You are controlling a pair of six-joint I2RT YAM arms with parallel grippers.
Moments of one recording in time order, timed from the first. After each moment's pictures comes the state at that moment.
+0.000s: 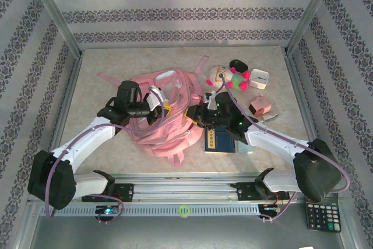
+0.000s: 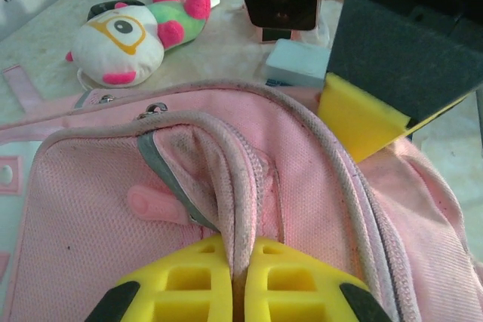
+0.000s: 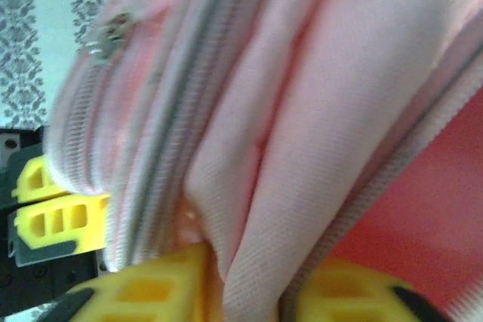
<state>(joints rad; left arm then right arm) -0.38 1.25 0.84 -0.19 0.66 0.45 0.65 1.30 0.69 0.17 -0.50 1.24</state>
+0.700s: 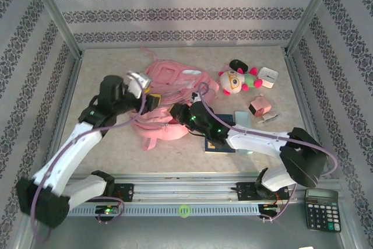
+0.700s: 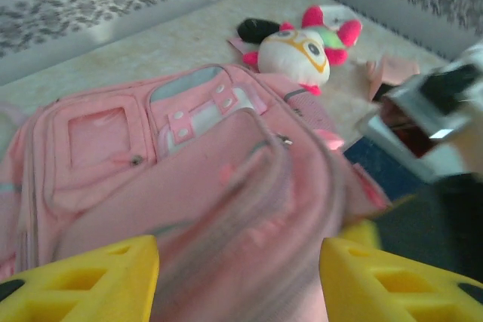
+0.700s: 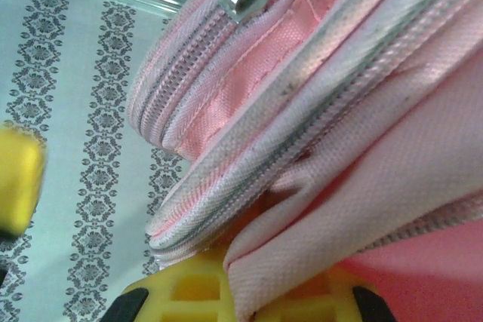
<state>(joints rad) -0.35 1.00 0.93 -0.39 0.33 0.04 0.92 1.47 0.82 0.33 0.06 1.29</state>
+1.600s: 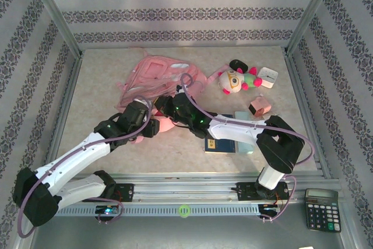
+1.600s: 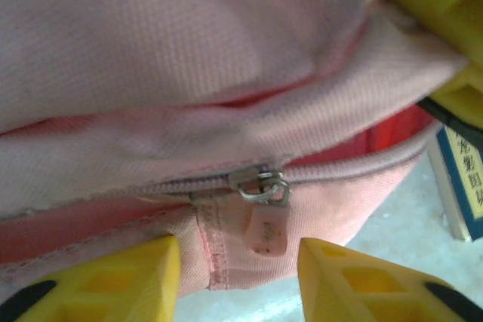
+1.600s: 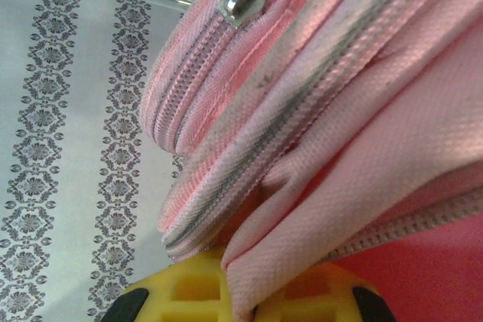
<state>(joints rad) -0.63 1.05 0.77 -0.60 -0.09 -0.48 0.95 1.68 1.04 0.33 0.05 1.34</state>
